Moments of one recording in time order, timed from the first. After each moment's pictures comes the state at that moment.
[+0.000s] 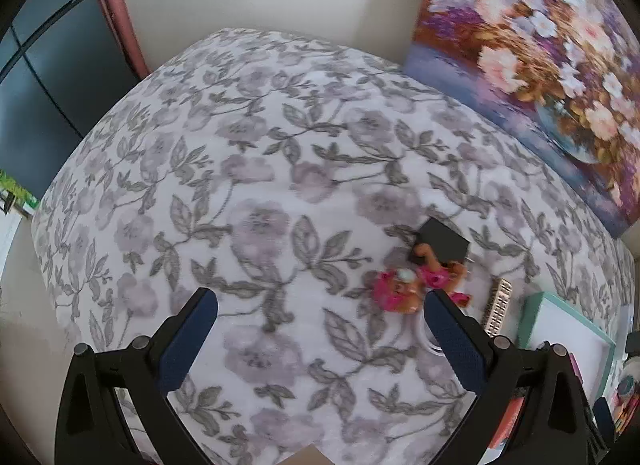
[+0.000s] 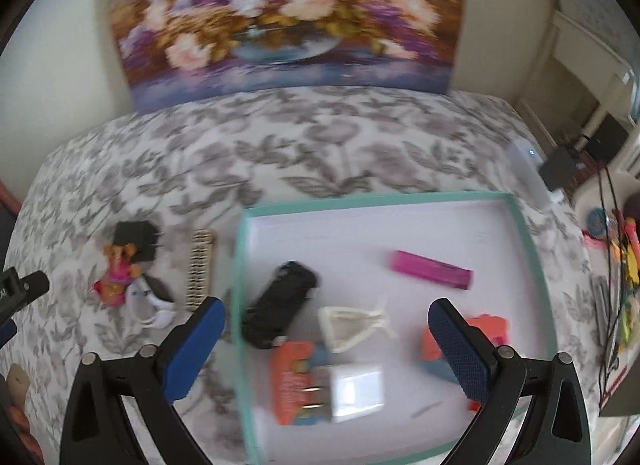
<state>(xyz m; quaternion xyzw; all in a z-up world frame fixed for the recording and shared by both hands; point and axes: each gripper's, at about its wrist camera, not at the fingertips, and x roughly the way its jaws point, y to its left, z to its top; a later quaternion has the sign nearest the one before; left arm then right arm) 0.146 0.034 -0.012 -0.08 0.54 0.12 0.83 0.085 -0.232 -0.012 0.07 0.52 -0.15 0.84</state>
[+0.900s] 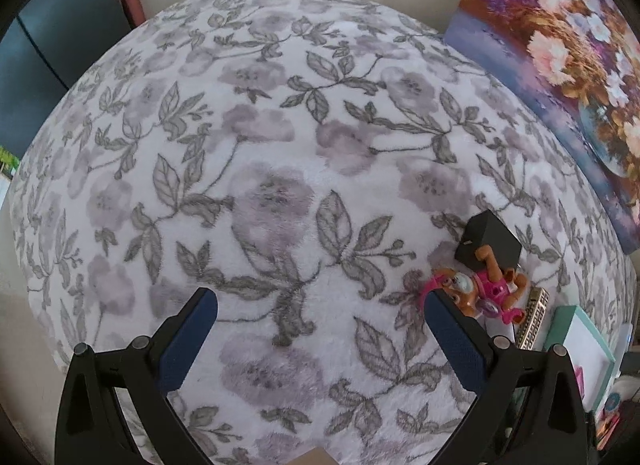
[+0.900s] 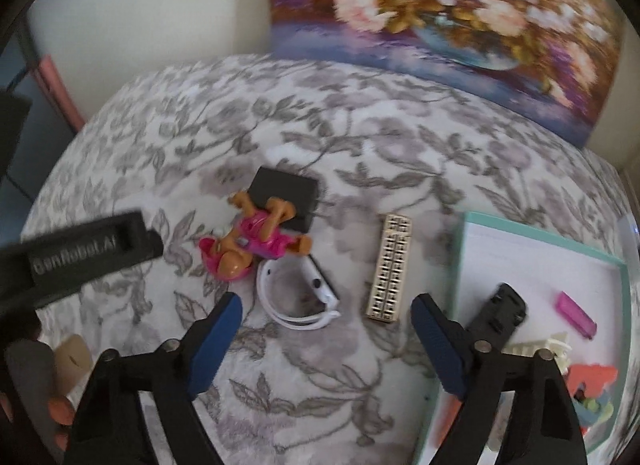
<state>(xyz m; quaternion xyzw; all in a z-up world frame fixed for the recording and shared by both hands) 0.168 0.066 -0.070 -0.13 0.59 0.12 0.79 0.126 -0.106 -0.055 0.00 0.53 0.02 0.85</state>
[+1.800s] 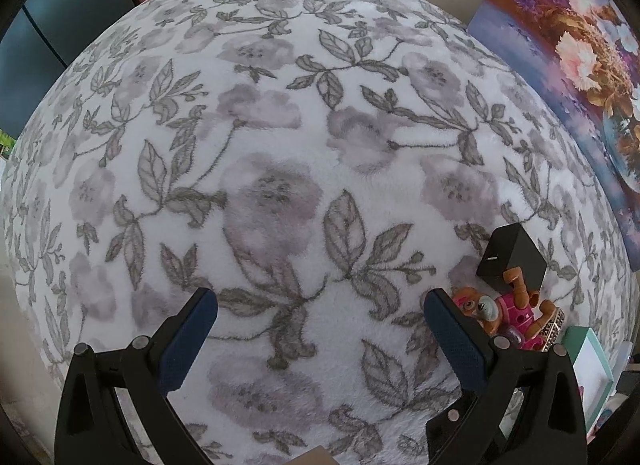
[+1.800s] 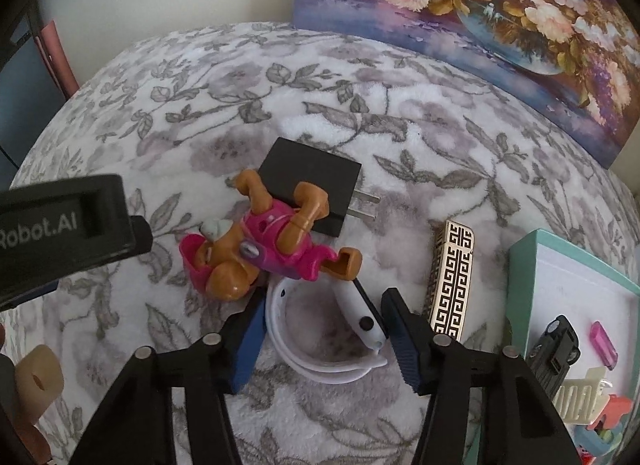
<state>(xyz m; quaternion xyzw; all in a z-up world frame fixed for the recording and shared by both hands) 0.183 0.076 -0.096 -0.14 0.61 0.13 0.77 0.154 -0.081 -0.100 -0.03 0.54 0.02 0.84</state>
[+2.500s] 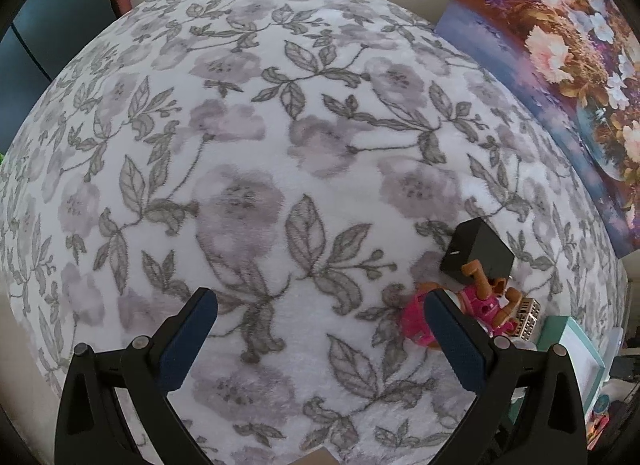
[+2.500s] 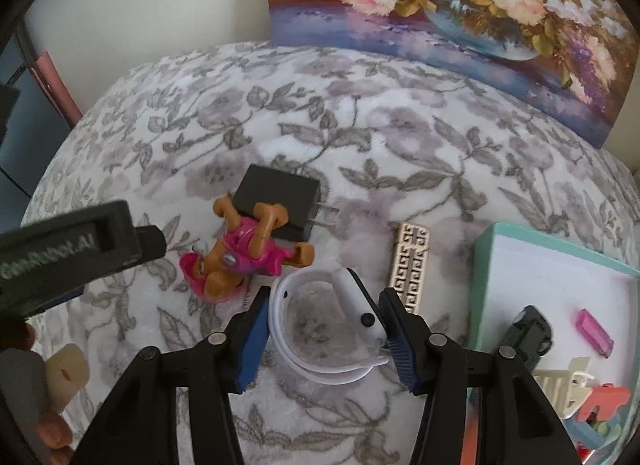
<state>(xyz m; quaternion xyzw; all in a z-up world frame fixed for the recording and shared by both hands) 0.185 0.057 -0.078 -0.14 0.60 0.09 0.78 0.148 -0.112 -0.073 0.01 0.54 0.02 0.84</state>
